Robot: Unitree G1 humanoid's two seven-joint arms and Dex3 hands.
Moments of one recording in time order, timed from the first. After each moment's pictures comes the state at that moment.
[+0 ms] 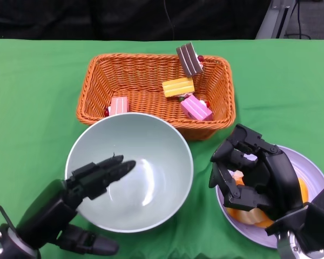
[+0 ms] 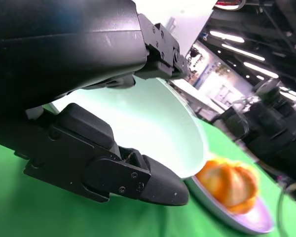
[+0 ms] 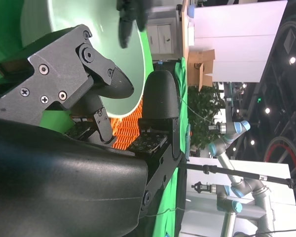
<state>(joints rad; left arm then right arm) -0.50 0.45 -0.66 1.22 0.60 -1.48 0.75 -0.12 0.11 0.06 0.31 0.18 -0.48 0.36</state>
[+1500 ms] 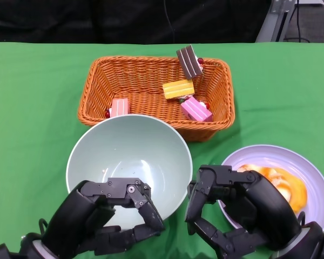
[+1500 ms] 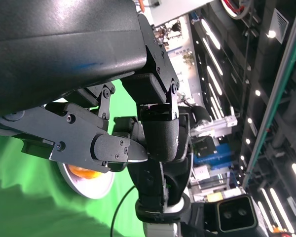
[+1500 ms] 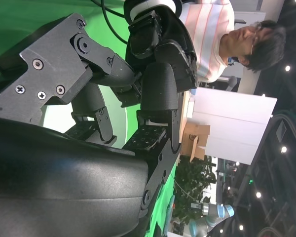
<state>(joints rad) 0.08 0.22 -0.26 0.01 -0.38 -0.64 -0.51 0.08 -0.04 0.26 -0.13 0.18 -0.30 0.49</state>
